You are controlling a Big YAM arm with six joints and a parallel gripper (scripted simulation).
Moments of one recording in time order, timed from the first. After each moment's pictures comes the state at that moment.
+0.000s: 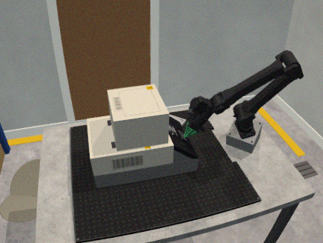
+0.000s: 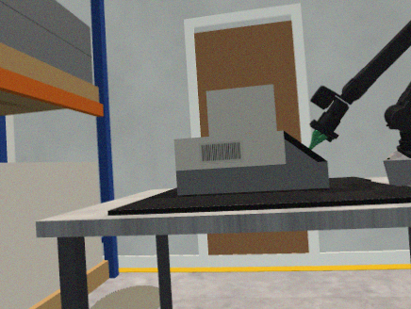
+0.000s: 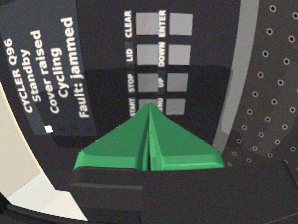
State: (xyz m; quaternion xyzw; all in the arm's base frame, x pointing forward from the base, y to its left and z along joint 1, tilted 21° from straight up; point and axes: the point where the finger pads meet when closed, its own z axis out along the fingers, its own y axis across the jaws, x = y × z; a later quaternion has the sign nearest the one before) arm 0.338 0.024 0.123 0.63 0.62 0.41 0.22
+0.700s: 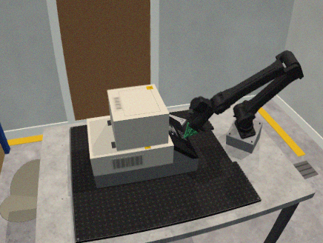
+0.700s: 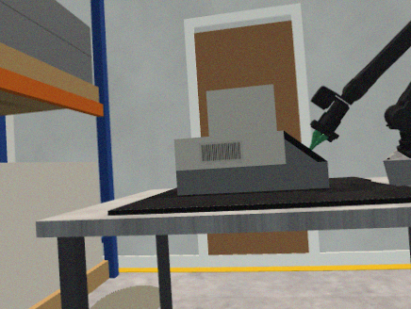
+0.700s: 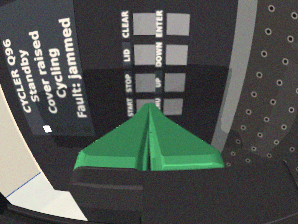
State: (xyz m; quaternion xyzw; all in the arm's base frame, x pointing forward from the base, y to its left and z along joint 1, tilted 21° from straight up) arm 0.337 0.024 0.122 0.63 0.62 0.41 0.22
